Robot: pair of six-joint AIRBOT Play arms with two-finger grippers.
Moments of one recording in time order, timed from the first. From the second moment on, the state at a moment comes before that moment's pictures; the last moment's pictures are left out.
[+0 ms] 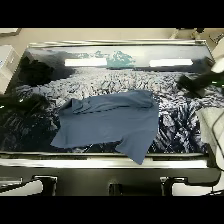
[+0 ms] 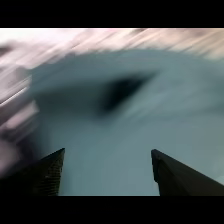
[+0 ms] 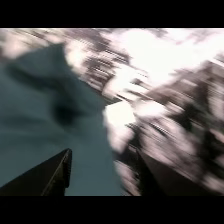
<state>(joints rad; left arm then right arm) 0.40 -1.38 1.18 0.97 -1.31 -1.37 -0.24 -1.55 1.65 -1.36 1.43 1.79</state>
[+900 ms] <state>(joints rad) 0.57 -1.44 0.73 1.01 -1.38 -1.11 -0.40 -1.51 1.62 -1.34 1.73 1.68</state>
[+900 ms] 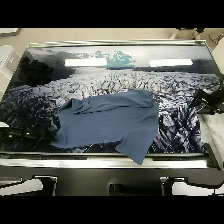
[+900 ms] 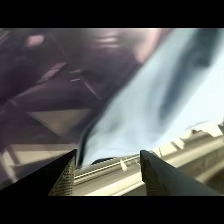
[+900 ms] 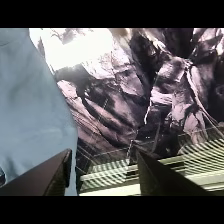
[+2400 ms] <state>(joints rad) 0.47 -1.25 0.74 0.96 -1.37 -1.16 -0.18 -1.54 0.96 -0.97 1.20 1.51</state>
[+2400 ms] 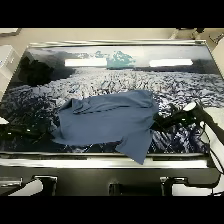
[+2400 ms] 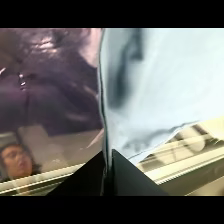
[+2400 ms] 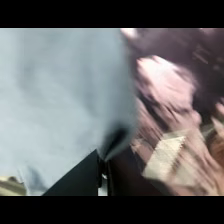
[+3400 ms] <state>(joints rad) 0.42 -0.57 1.77 0.91 -0.86 -1.33 -0.20 -0.75 2.00 -1.33 0.98 1.51</state>
